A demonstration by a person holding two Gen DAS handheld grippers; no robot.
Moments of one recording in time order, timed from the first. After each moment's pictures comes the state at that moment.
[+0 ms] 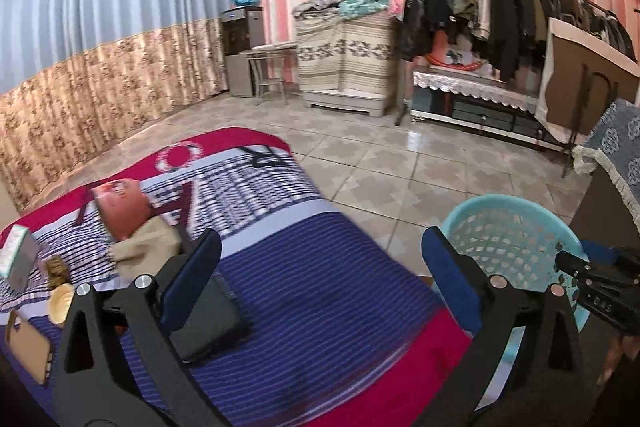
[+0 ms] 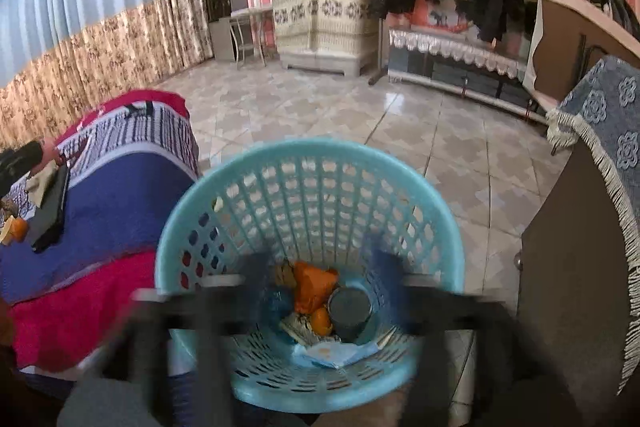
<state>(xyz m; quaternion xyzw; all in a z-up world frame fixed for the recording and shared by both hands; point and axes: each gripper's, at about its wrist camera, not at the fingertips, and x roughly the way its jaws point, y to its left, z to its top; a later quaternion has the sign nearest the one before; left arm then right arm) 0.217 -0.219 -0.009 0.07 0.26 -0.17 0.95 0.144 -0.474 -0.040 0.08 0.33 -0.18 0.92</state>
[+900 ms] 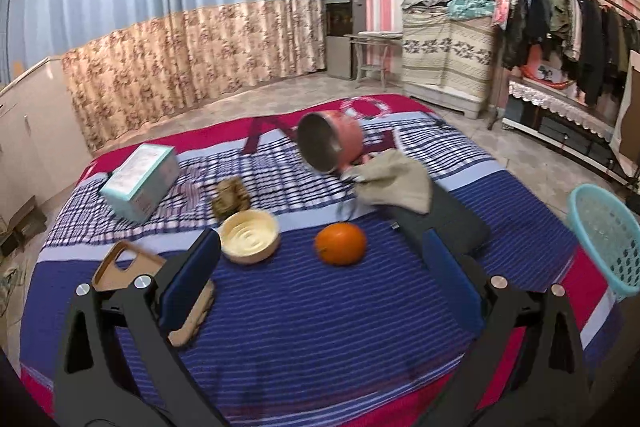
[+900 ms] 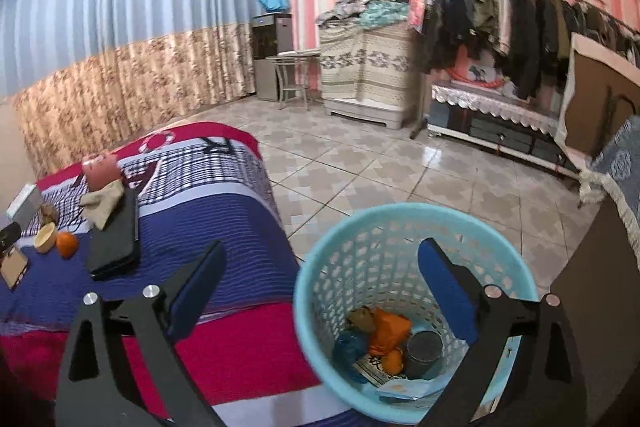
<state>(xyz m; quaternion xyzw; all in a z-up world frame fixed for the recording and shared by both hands) 0.198 -0.012 -0.027 0.03 0.28 -0.01 0.96 0.164 -0.378 -0.004 0.04 0.26 -0.11 0.96</state>
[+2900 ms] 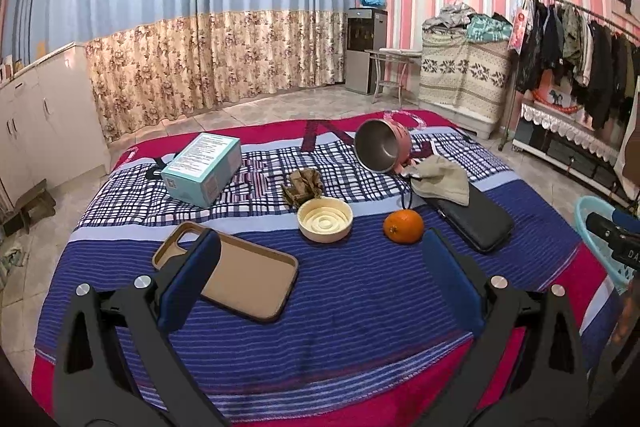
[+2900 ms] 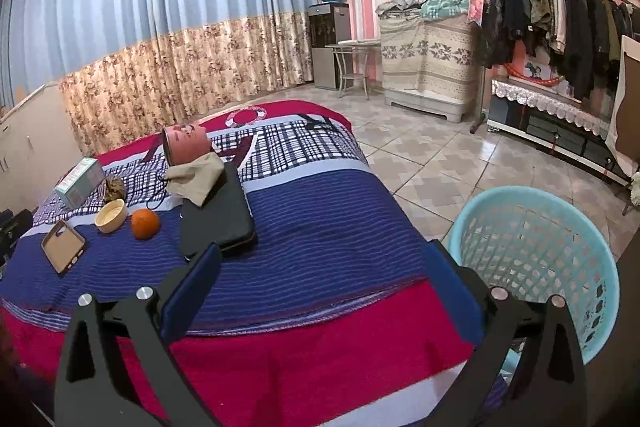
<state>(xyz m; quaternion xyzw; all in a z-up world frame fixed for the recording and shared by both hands) 0.149 0.064 -0.014 -0.01 0.26 0.00 0.97 0.169 -0.283 -0.016 0.05 0.27 -0.02 0.96</state>
